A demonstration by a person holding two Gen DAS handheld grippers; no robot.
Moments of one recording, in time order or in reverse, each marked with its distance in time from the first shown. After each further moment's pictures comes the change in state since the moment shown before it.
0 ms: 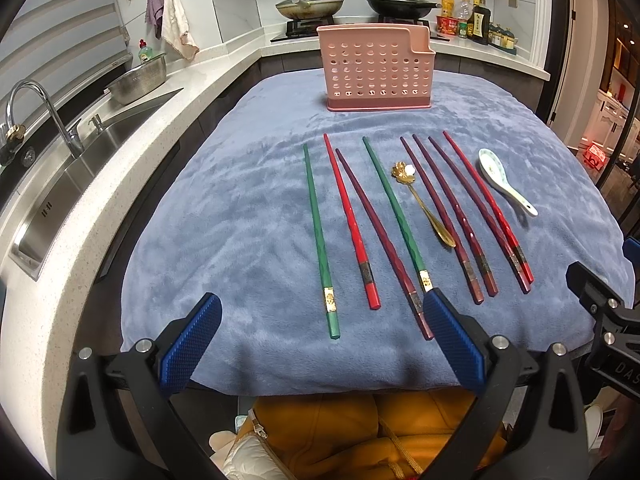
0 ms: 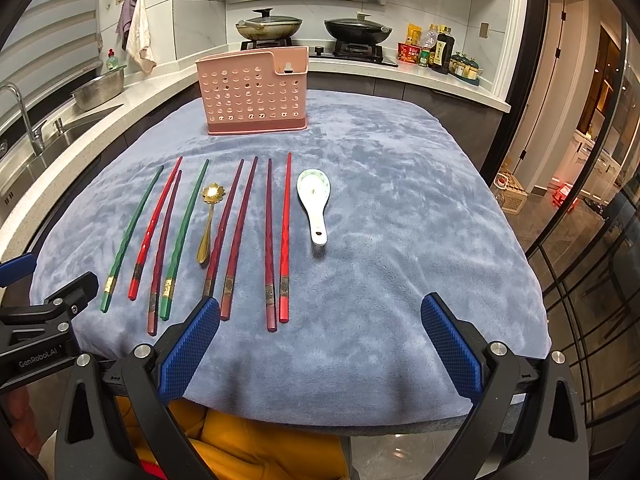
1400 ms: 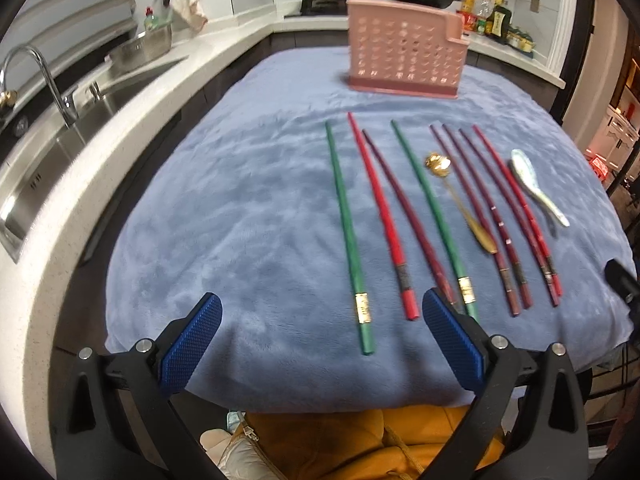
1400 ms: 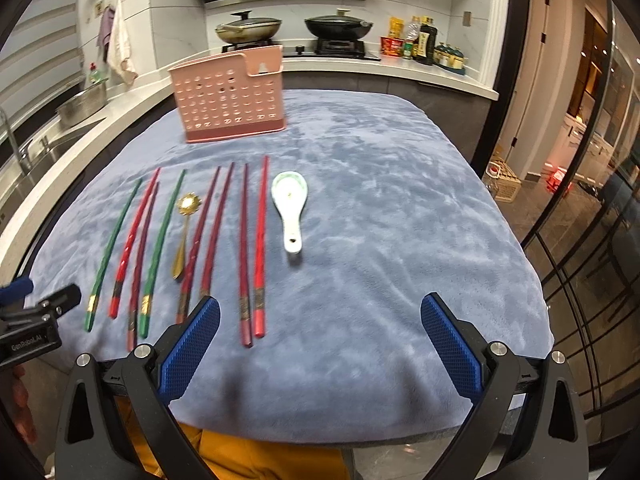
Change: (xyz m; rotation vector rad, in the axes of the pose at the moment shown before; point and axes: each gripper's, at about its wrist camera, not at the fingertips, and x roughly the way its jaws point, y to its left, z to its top) left arm 0.041 0.028 0.002 -0.077 0.082 -0.037; right arm 0.019 -0.024 0.007 0.082 0.006 -0.015
